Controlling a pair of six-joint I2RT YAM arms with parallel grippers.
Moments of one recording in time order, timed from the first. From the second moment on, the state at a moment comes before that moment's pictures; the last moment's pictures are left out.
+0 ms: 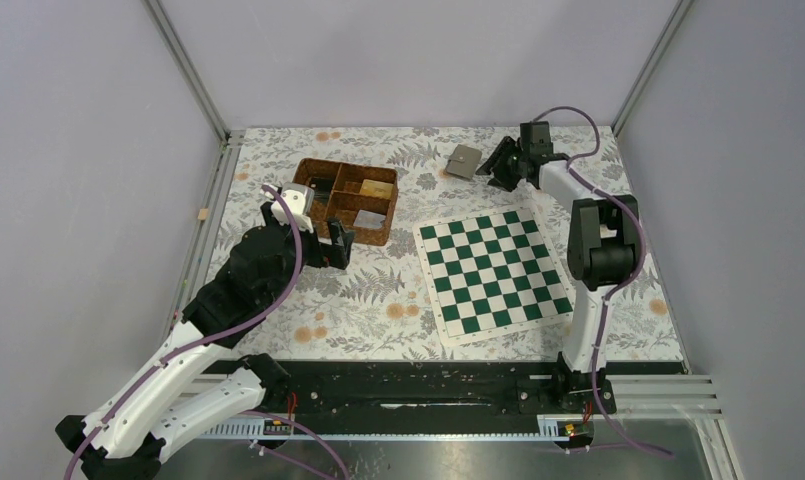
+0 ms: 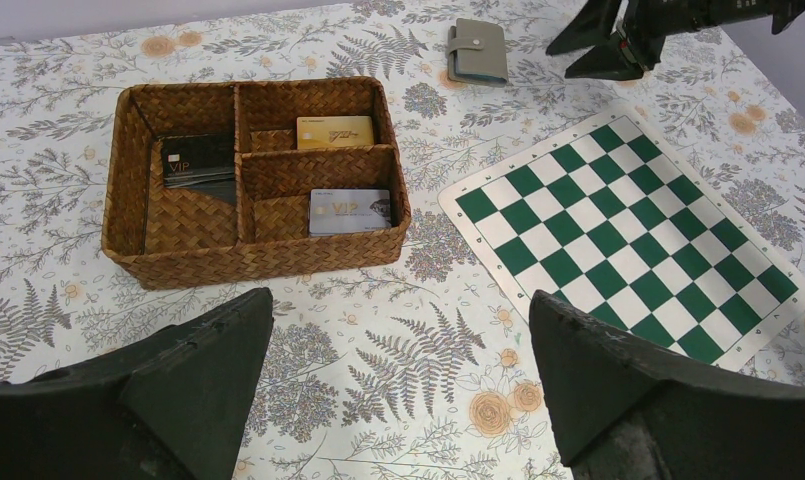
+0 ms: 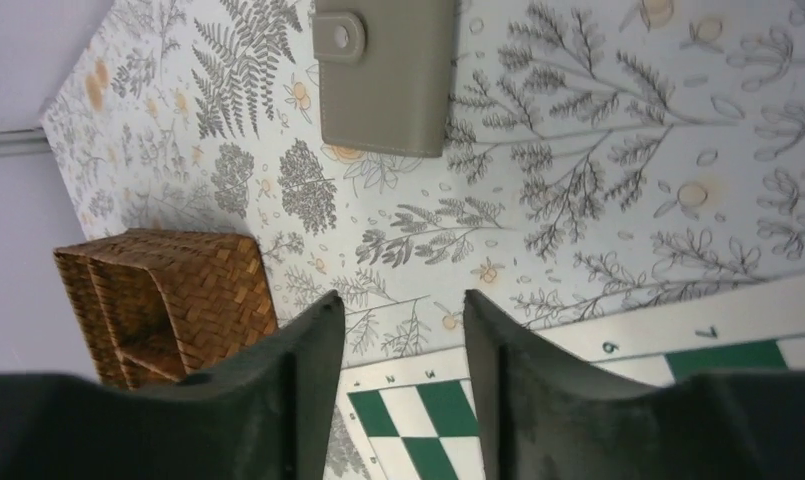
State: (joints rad) left arm -0.70 0.72 0.90 -0.43 -0.30 -0.21; right arm 0.13 2.06 1.54 -0.28 -0.27 0.74
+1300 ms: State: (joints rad) left arm -0.70 0.72 0.90 -0.43 -0.29 -0.21; right arm 0.15 2.70 2.49 -0.78 -0.23 0.82
